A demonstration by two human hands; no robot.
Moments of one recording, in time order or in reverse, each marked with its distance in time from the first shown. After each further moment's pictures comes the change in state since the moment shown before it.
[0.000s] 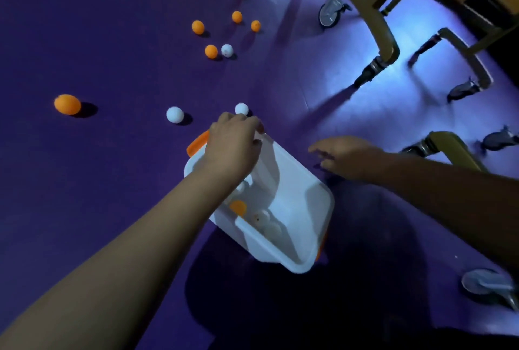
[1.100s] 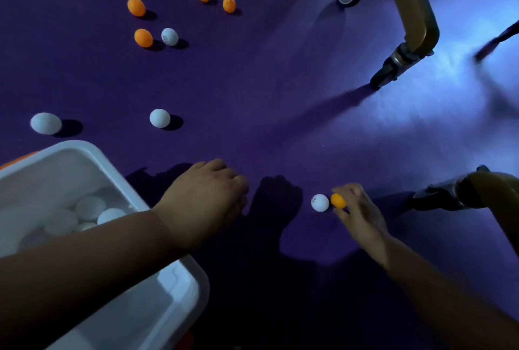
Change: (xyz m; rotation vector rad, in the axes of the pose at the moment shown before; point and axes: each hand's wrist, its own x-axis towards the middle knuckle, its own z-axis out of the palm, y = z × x) left_hand 0.100 0.106 0.174 0.379 -0.214 0.312; right_hand 0.118 0.307 0.185 0.358 0.243 0.094
